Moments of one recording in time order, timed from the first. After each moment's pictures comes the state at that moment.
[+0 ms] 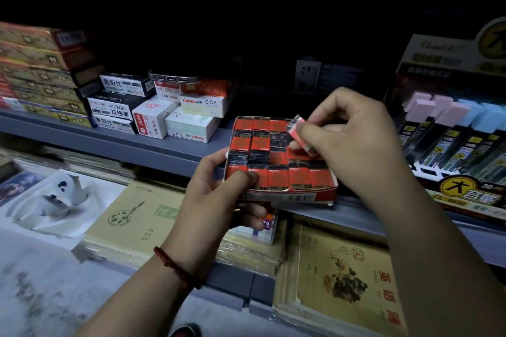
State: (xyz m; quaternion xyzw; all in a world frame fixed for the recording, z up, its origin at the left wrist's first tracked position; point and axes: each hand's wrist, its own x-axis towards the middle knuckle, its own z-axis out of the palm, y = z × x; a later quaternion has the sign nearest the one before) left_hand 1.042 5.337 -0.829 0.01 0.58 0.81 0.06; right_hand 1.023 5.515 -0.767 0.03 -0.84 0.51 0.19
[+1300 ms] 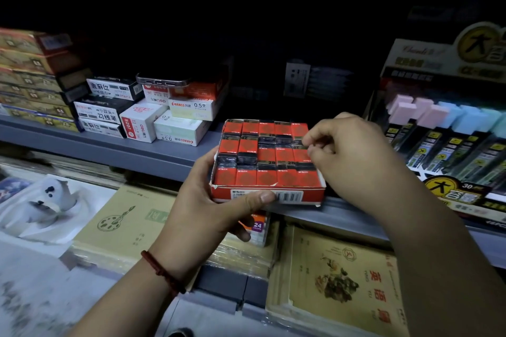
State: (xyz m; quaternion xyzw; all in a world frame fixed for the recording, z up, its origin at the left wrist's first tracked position) left_hand 1.052 5.336 -0.820 0.07 0.69 0.72 0.04; right_hand 1.027 5.535 -0.766 0.01 -0.96 0.25 0.15
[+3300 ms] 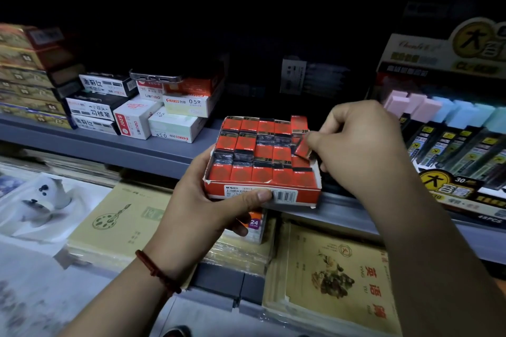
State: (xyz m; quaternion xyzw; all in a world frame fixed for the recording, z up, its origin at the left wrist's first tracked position) left_hand 1.049 5.334 -0.827 0.07 0.70 0.71 0.04; right_hand 1.032 5.532 -0.761 -0.08 -0.91 0.35 0.20
